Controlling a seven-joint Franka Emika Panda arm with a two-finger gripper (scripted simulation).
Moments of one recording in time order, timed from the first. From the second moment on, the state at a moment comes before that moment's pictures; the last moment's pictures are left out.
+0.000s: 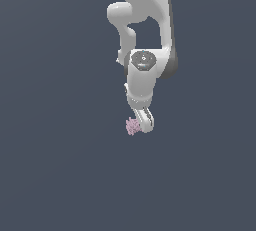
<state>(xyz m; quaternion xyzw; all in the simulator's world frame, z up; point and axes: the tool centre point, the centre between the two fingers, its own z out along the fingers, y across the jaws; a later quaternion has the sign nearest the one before) -0.004 0.042 0.122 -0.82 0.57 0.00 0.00</state>
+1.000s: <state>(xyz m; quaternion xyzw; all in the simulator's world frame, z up) -0.004 0.042 0.073 -0.82 0.58 0.00 0.00</state>
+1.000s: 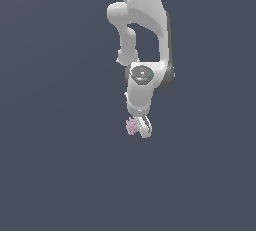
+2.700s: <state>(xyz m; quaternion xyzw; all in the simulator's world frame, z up) -0.083 0.120 0.184 -0.82 0.58 0.00 0.00</state>
